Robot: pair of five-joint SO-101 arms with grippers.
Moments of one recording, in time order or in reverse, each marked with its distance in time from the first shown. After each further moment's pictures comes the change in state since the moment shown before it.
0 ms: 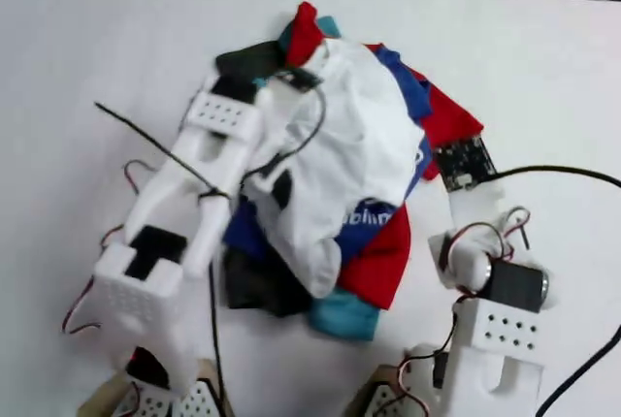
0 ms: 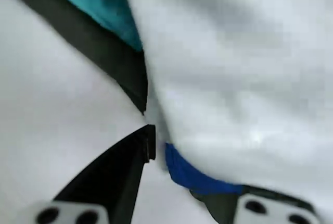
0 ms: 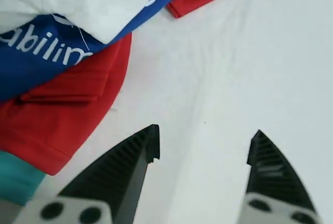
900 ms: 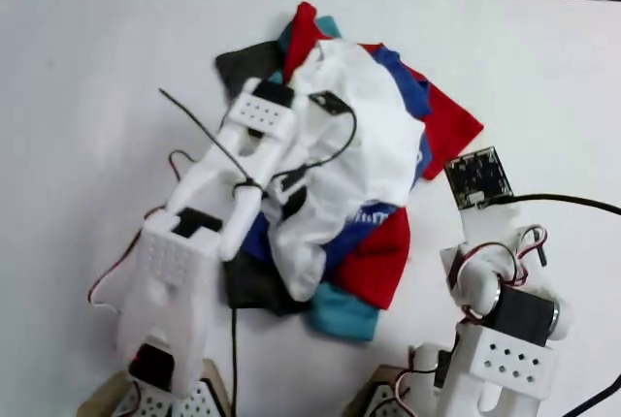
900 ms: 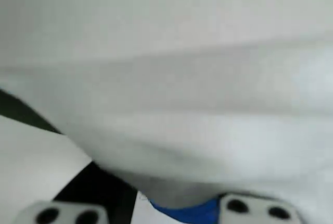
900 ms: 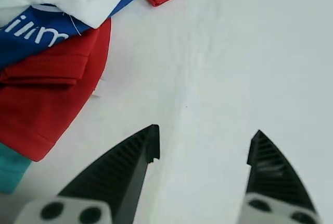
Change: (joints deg) left arm 3.0 19.3 -12.3 6.2 -4.1; right arm 4.1 -8.1 0.0 4.7 3.1
